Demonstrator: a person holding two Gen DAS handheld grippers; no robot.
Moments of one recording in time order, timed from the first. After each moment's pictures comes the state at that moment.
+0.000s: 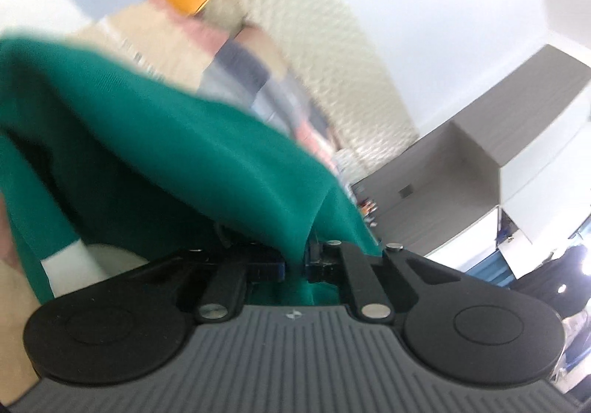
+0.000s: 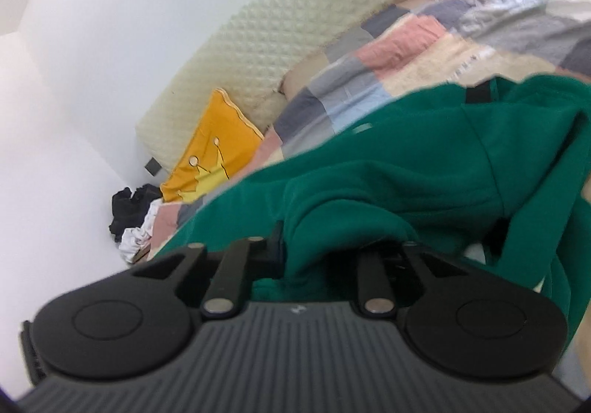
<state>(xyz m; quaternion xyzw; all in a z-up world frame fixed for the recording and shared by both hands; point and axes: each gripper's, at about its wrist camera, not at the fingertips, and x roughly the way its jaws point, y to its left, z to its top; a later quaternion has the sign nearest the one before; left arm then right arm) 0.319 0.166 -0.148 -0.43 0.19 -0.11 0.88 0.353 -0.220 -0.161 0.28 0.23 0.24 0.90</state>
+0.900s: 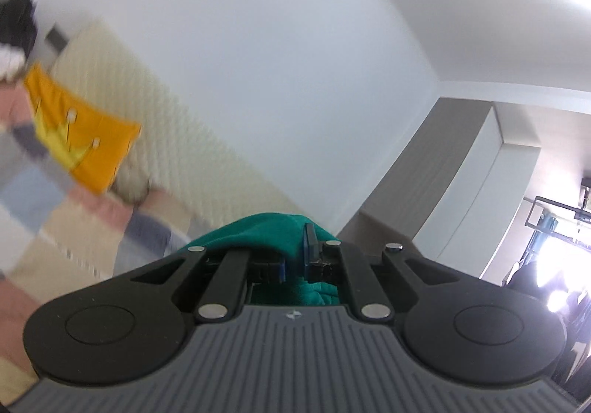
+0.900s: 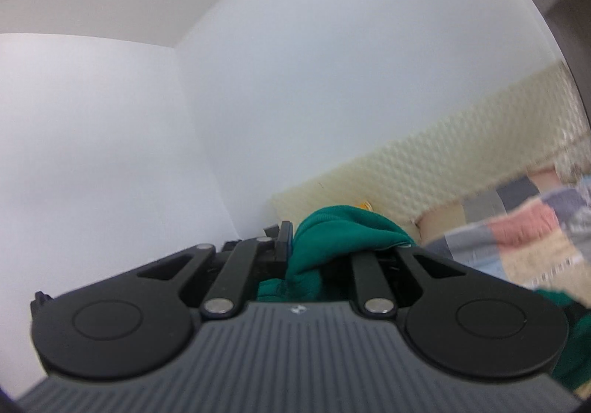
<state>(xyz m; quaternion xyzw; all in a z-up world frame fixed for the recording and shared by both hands) 0.122 0.138 0.172 -0.34 -0.02 -0.12 0.93 0.198 -0.246 0.123 0.19 0.02 0.38 0.90</state>
